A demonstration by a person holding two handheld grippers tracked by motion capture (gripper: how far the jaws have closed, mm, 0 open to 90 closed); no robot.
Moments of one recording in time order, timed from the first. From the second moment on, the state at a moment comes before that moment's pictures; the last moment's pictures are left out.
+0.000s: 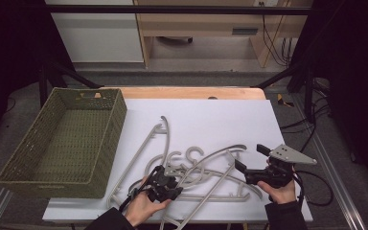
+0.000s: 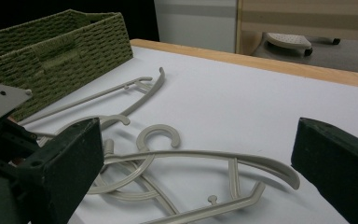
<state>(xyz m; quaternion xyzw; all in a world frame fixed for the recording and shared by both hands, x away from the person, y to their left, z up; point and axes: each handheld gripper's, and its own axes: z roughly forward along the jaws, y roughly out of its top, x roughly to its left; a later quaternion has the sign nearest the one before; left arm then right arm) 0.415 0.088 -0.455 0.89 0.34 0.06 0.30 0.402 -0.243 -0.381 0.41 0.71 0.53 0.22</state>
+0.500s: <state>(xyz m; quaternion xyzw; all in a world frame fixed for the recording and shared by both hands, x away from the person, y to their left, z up) 0.419 0.086 -0.454 0.89 0.34 0.06 0.28 0.403 -0.240 -0.382 0.41 0.71 0.53 0.22</state>
